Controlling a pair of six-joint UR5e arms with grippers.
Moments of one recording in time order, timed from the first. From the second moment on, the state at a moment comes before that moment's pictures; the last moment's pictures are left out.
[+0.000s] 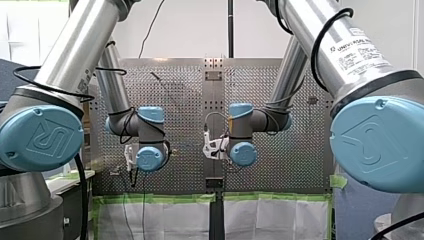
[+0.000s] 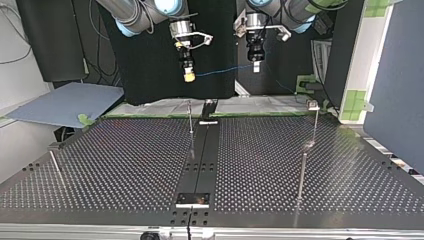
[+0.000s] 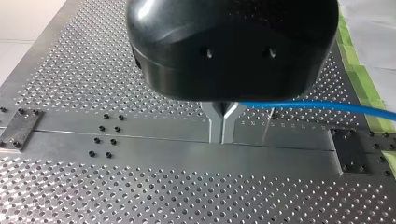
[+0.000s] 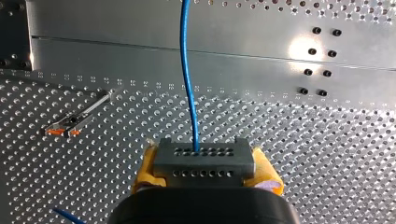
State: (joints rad) left arm -0.55 -1.99 -2.39 -1.89 -2.15 -1.63; right arm 2.37 -1.00 2.02 -1.04 1.83 1.47
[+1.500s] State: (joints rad) left arm -0.54 -1.95 -2.39 -1.92 -2.16 -1.60; right arm 2.39 -0.97 1.99 -1.01 1.86 1.45
